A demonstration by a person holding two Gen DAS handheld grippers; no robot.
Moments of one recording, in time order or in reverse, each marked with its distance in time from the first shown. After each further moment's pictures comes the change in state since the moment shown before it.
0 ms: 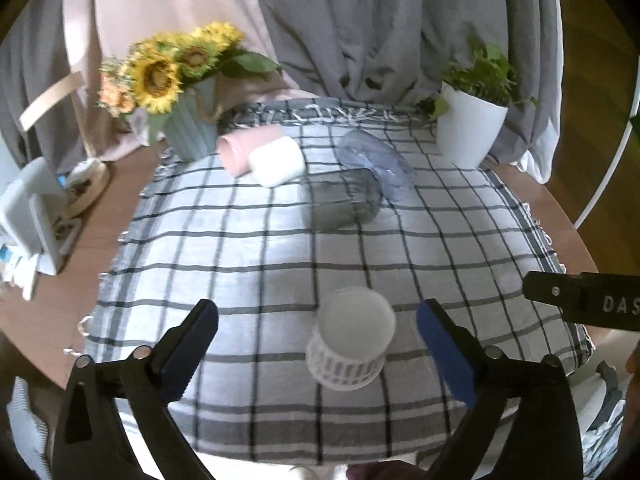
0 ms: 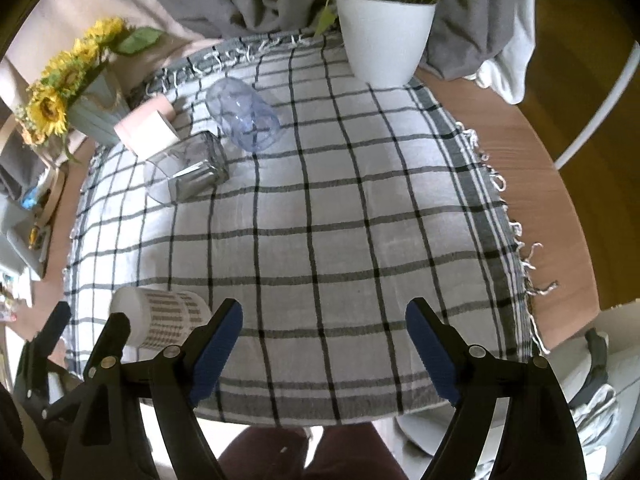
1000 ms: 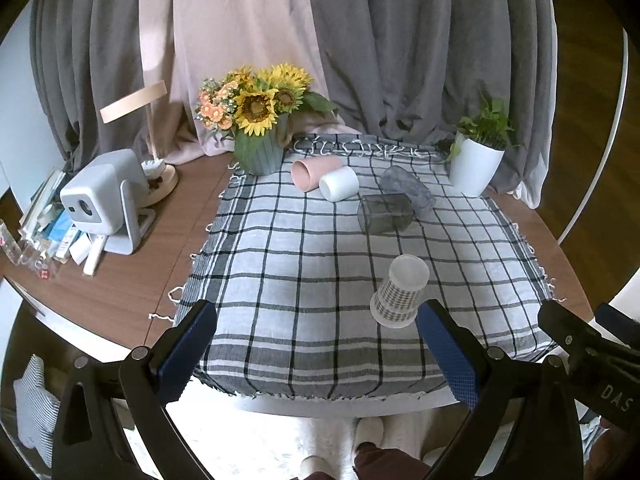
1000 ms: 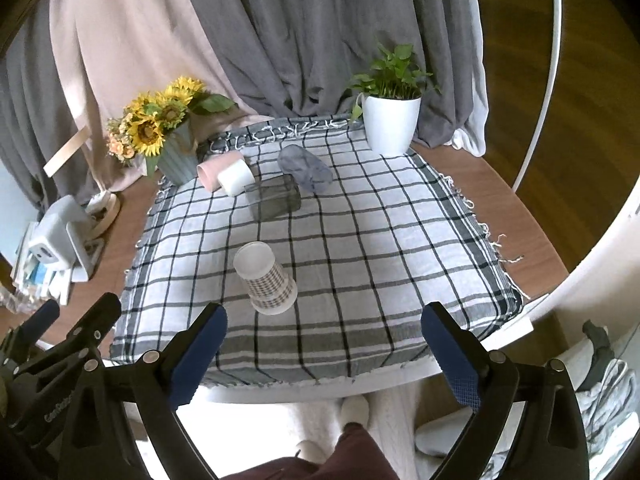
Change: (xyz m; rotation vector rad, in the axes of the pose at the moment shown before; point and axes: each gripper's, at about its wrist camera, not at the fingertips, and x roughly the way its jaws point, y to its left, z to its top) left arm -0.139 0.081 -0.040 -0.062 -0.085 0.027; right arm -0.134 0.073 -0.134 0.009 -0.335 -0.009
